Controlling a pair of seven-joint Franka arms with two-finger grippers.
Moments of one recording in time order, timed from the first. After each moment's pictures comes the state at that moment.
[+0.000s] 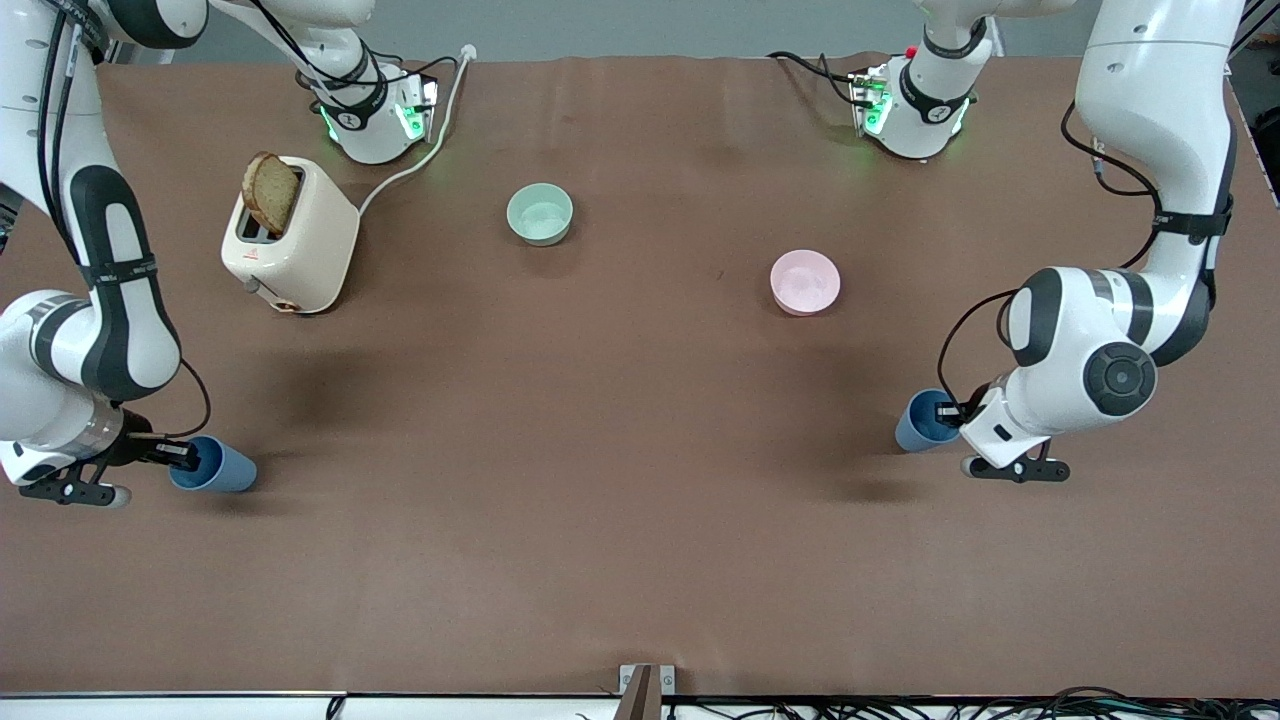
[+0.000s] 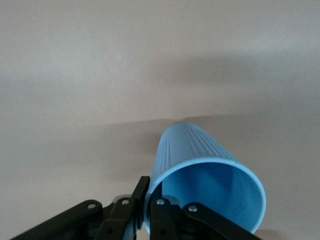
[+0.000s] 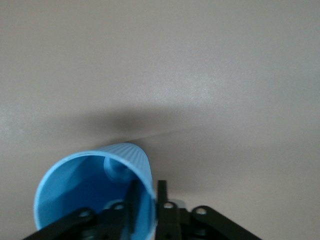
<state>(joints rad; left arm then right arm) -0.08 0.47 -0.05 -1.73 0.02 2.13 -0.06 -0.15 0.61 -0.13 -1.68 0.11 2.35 -0.21</state>
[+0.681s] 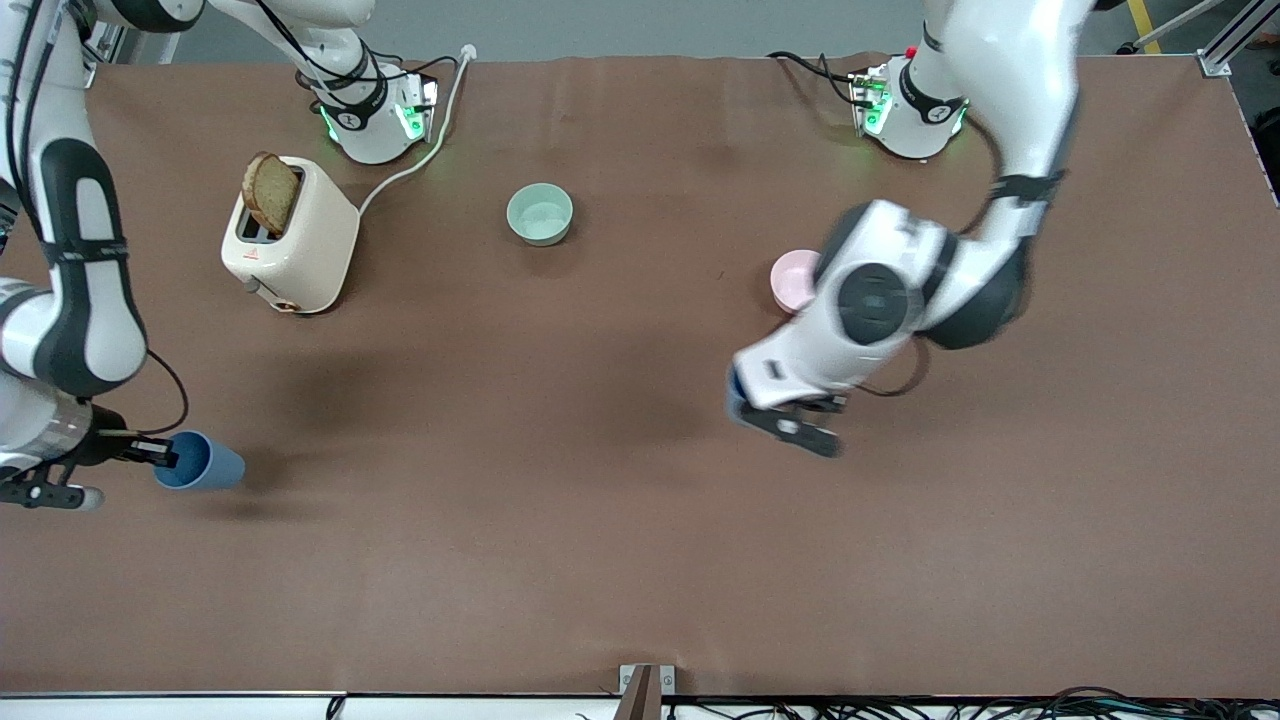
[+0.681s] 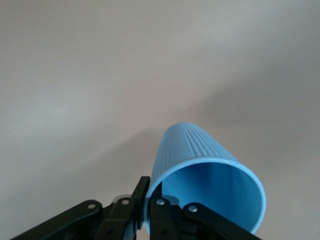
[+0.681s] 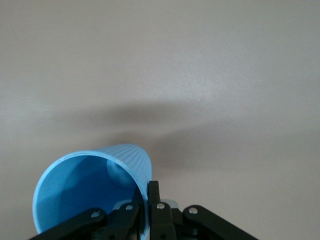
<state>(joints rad) -0.46 0.60 -0.15 -1.42 0.02 1.97 -0.09 -0.15 0.53 -0.13 -1.58 0.11 2.13 -0.21</state>
